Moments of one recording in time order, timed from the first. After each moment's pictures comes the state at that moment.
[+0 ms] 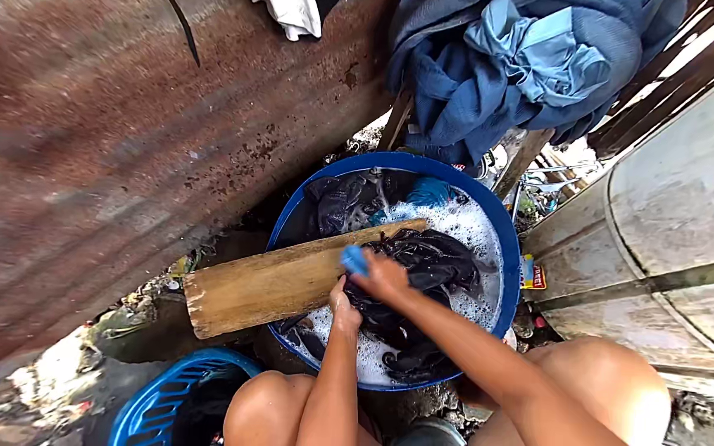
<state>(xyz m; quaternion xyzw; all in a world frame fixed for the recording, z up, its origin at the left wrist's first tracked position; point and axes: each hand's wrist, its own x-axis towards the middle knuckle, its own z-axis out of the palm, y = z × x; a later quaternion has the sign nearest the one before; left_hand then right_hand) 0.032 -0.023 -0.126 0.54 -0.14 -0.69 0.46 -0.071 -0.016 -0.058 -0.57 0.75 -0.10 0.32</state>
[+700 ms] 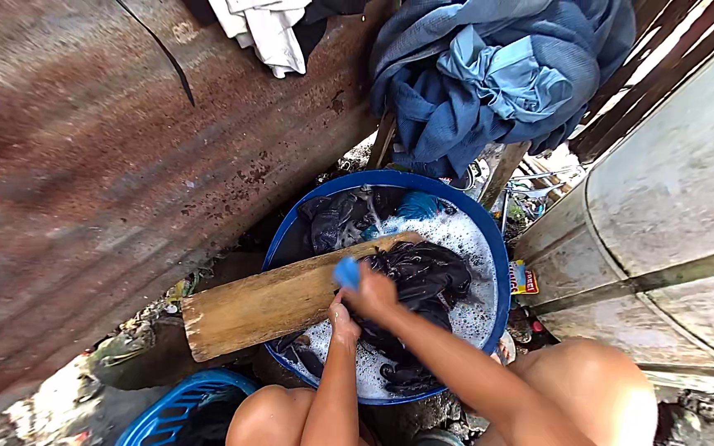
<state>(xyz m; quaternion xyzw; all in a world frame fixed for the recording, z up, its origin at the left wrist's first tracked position) 0.023 -0.025 -0.126 0.56 -0.18 -0.67 0.46 -0.063 -0.022 -0.058 -0.52 0.77 -0.15 0.33</state>
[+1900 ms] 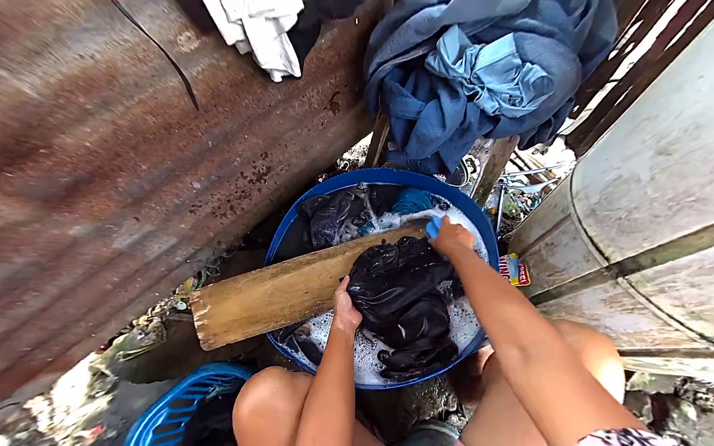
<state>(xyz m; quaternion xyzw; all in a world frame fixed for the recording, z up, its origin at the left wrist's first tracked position) 0.014 -0.028 -0.108 0.51 -0.16 -0.74 0.41 -0.237 -0.017 -0.048 -0.37 0.89 -0.09 0.25</state>
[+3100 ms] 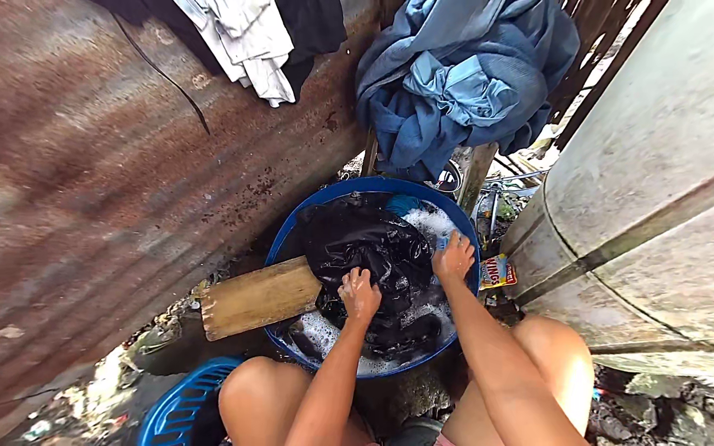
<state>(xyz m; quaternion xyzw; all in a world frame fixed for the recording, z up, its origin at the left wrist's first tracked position) -0.033 0.010 -0.066 0.59 -0.78 -0.23 0.02 -0.236 0.045 -0.079 -0.28 0.90 -0.27 0.20</state>
